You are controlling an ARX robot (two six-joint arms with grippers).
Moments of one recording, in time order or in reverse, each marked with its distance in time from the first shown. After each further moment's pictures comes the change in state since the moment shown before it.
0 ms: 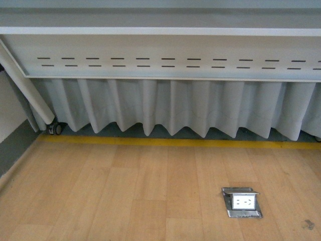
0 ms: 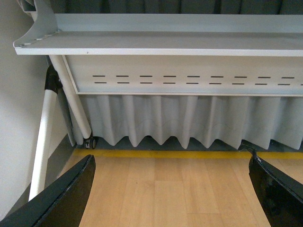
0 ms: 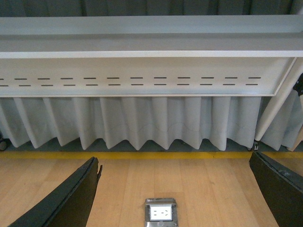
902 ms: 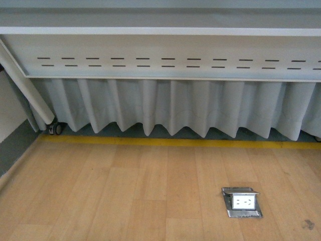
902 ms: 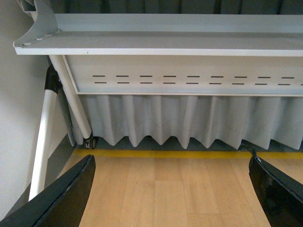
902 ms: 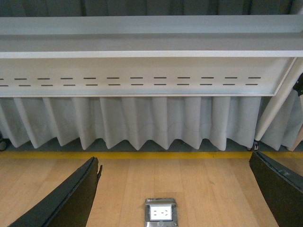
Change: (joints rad) left arm 0.000 0.000 0.000 0.000 0.000 0.000; right arm 0.000 0.000 0.000 0.000 0.000 0.000
